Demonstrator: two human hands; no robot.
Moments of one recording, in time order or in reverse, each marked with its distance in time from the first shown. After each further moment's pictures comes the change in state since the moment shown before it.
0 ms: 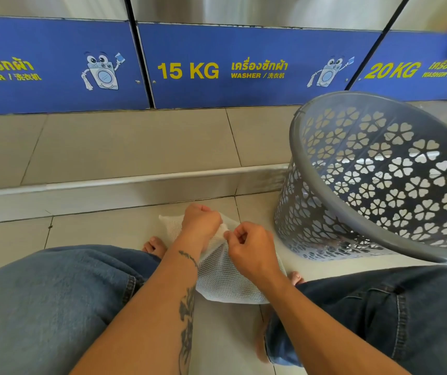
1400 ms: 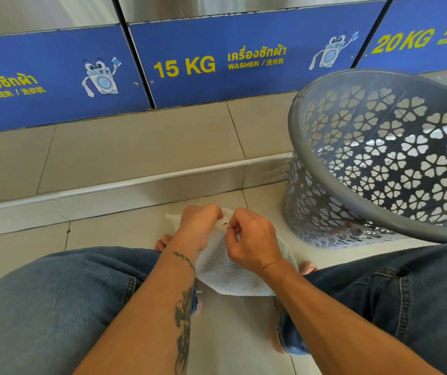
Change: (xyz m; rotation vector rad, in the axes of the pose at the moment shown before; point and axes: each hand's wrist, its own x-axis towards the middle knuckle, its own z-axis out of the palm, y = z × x) left_hand -0.027 0.015 -0.015 0.062 -0.038 -0.119; right_hand 0.008 0.004 0.005 -0.195 0.083 -0.468
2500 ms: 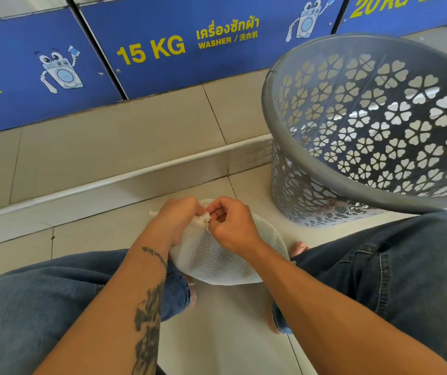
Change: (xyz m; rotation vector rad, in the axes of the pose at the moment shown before) left_hand 0.008 0.005 -0.001 0.202 -0.063 -0.050; right_hand 0.009 0.008 0.008 0.552 -0.147 0.417
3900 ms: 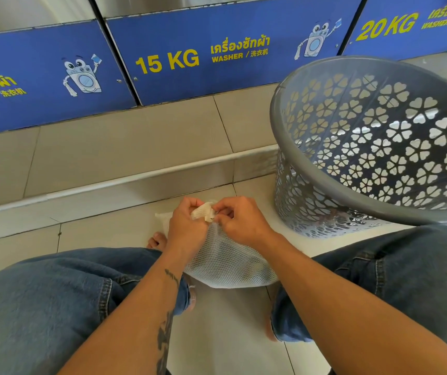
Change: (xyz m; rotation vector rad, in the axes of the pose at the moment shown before) left_hand 0.000 -0.045 0.011 -0.038 0.148 0.552; right_hand 0.019 -0.001 -0.020 -0.217 -0.097 -0.143
